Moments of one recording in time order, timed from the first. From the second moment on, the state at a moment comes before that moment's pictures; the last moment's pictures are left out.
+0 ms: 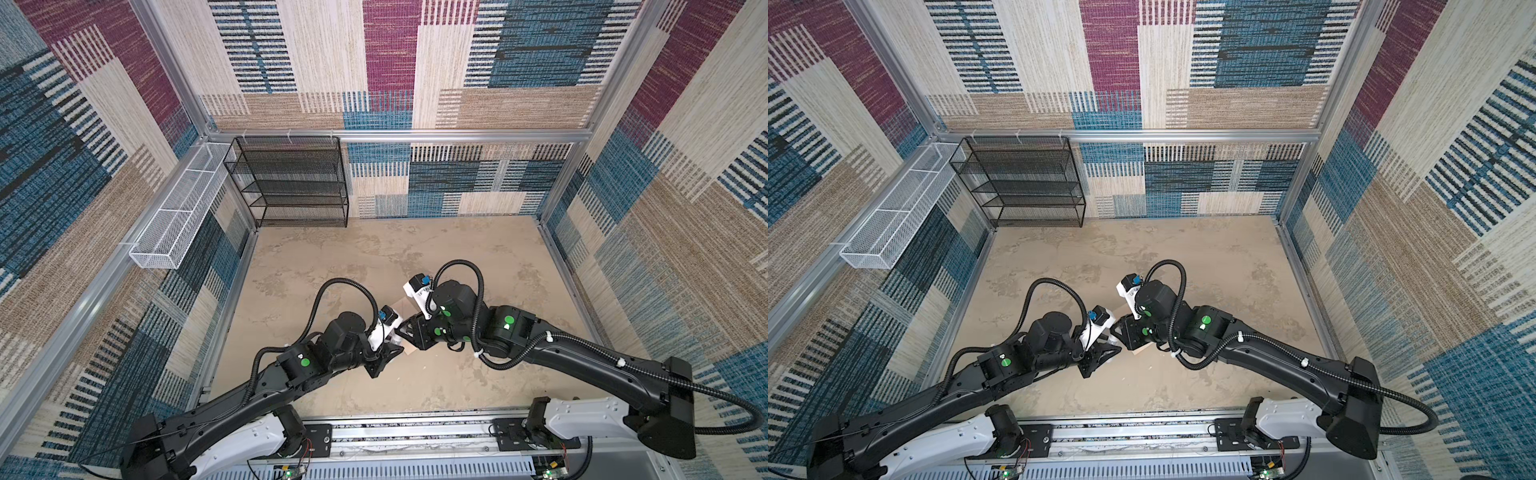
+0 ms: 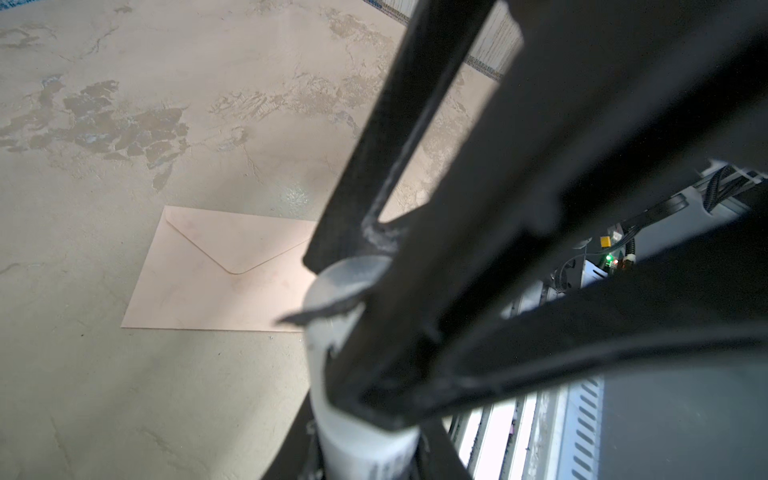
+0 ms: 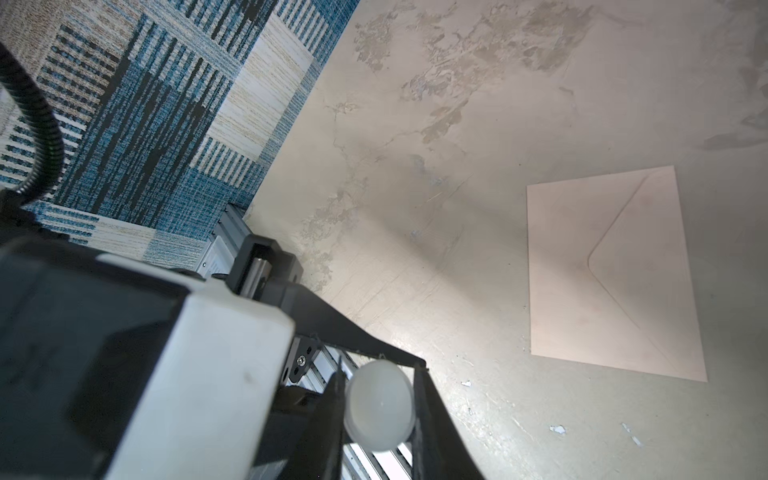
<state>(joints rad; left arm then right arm) -0.90 0.91 0.65 -0.29 0.21 -0.11 1.01 1.24 1.10 -0.54 -0.15 0.59</state>
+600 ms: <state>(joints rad) -0.90 0.86 0.61 -0.14 0.24 -0.10 1.02 1.23 1.19 -0.65 -0.09 0.57</state>
